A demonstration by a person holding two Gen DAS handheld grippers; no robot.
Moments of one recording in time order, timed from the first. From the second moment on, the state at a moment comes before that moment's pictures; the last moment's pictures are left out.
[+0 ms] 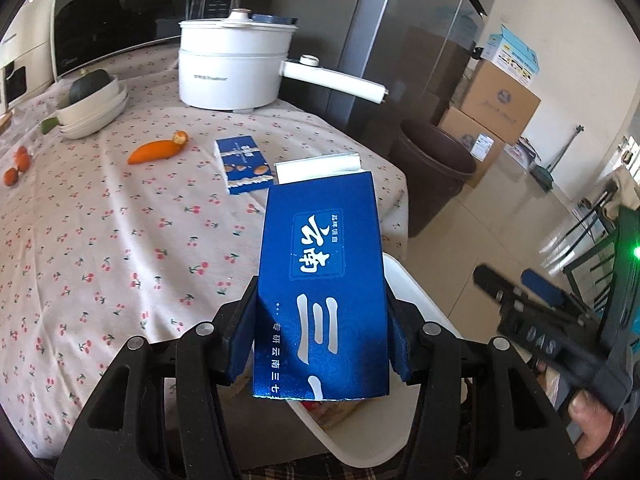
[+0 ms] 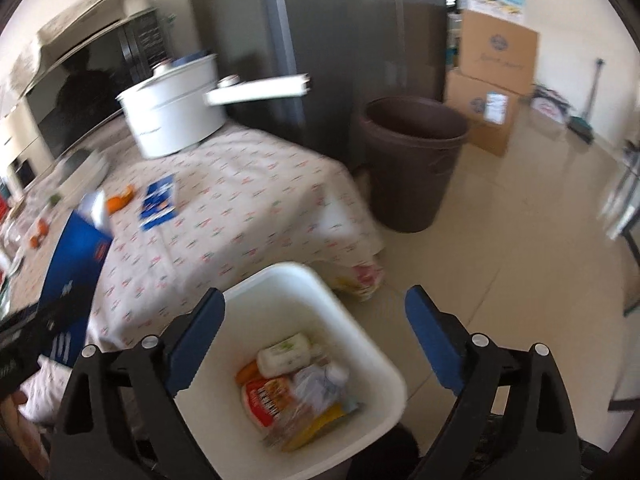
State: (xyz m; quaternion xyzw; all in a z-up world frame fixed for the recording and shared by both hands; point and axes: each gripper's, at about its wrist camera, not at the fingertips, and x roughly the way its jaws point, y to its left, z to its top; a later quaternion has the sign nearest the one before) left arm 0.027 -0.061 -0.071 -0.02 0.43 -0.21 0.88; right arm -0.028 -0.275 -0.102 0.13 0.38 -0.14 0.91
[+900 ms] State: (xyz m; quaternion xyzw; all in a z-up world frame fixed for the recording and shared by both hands) left arm 0.030 -0.086 -0.109 0.02 0.48 -0.23 0.85; right arm -0.022 -0.287 -0.107 0.11 0.37 -0.20 0.90
